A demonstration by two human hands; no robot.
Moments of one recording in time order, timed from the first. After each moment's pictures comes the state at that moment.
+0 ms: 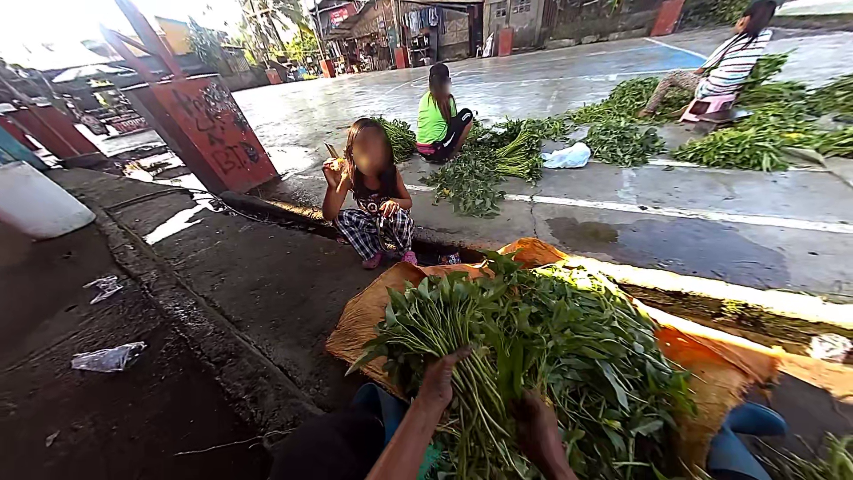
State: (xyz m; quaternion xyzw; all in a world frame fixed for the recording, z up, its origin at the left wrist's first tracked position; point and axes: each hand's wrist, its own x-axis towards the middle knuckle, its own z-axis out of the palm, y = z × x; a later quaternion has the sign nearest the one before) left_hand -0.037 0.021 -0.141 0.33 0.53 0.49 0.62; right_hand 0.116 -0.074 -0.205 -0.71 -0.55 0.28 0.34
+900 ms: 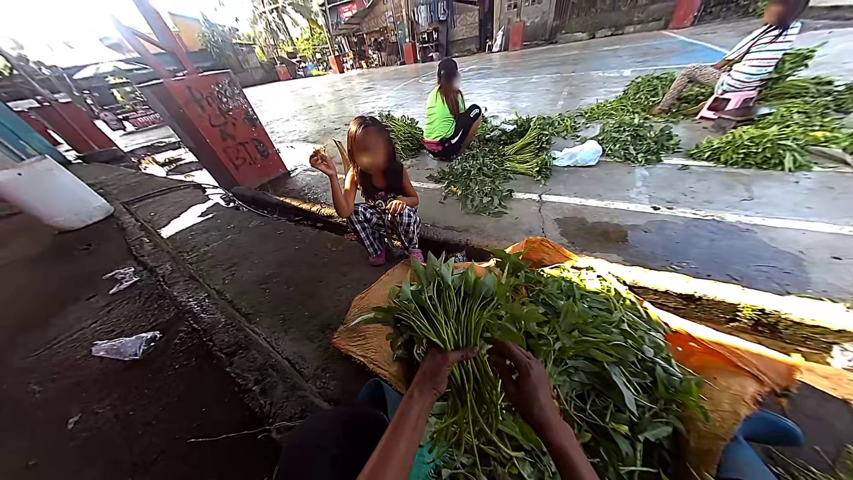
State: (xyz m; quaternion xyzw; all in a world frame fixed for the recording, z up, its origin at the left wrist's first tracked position) left_hand -0.053 0.029 -0.119 0.41 0.49 0.45 0.62; right_hand 0.107 -0.017 -0.158 -0.52 -0.69 0.13 0.49
